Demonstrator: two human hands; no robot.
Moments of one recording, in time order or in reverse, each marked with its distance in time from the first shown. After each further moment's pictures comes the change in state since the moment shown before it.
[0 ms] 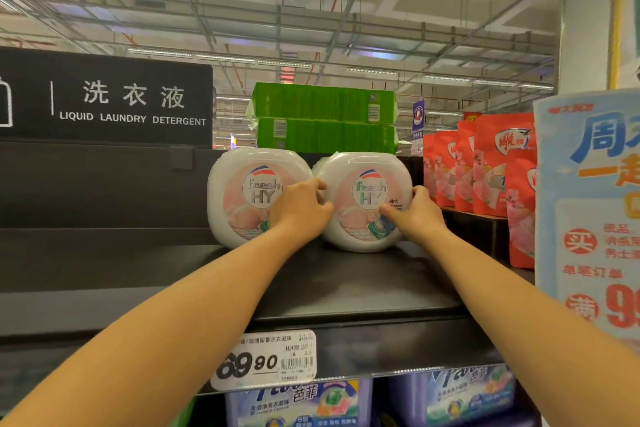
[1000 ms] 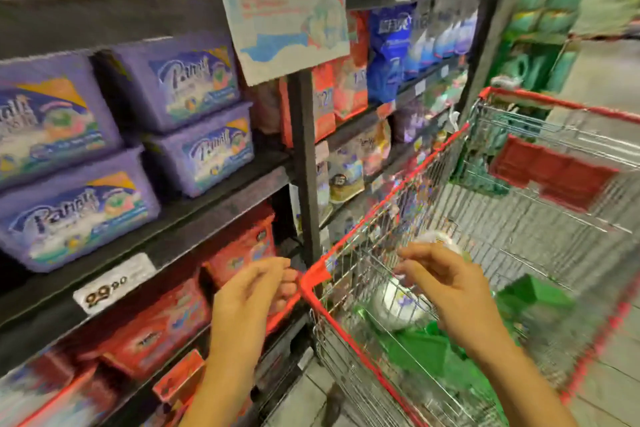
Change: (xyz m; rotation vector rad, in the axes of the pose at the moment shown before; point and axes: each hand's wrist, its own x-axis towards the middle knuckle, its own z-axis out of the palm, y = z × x) left_hand -0.460 0.084 0.036 -1.122 -0.724 -0.559; right_hand -0.534 0.161 -0.154 0.296 0.284 0.493
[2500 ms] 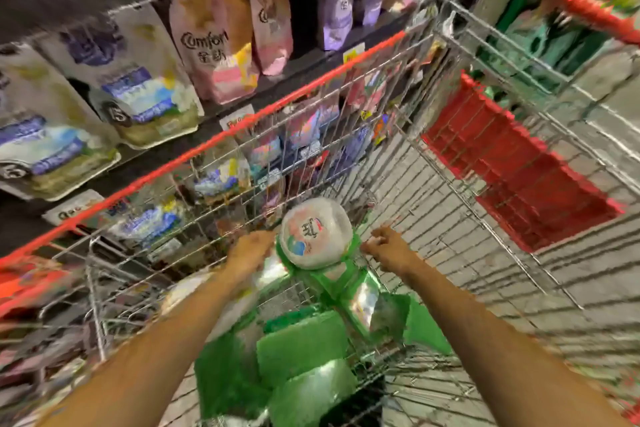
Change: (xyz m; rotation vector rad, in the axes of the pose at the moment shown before) left_hand 0.209 -0.307 0.449 0.383 -0.019 -0.728; right_hand 0.351 0.372 -0.345 -0.434 -0.400 0.769
